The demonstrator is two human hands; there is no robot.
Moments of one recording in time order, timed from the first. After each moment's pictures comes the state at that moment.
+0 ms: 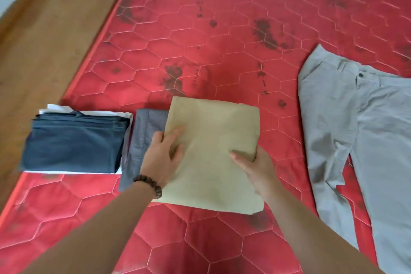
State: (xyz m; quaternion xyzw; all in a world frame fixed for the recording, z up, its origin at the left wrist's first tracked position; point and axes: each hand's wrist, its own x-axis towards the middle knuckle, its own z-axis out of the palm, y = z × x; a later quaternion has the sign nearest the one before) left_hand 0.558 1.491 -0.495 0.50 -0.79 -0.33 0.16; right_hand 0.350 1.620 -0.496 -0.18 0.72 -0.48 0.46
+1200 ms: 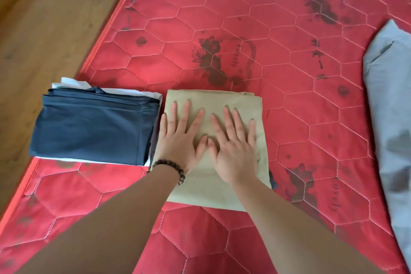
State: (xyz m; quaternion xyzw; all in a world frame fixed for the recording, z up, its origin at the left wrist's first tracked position) left_hand 0.610 1.439 -0.595 0.46 -0.88 -0.07 -0.03; right_hand 0.476 1.522 -0.596 -0.59 0.81 -0.04 0.04
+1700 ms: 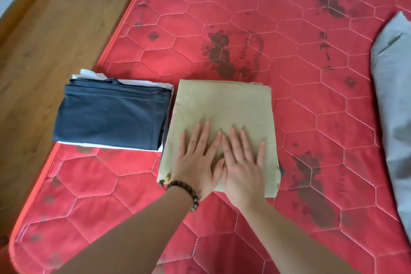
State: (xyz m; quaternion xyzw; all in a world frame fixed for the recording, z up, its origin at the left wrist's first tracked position) left_hand 0.635 1.514 -0.581 0.40 -0.91 -0.10 -0.03; right_hand 0.511 1.592 -0.596 -0.60 0.80 -0.04 0.05
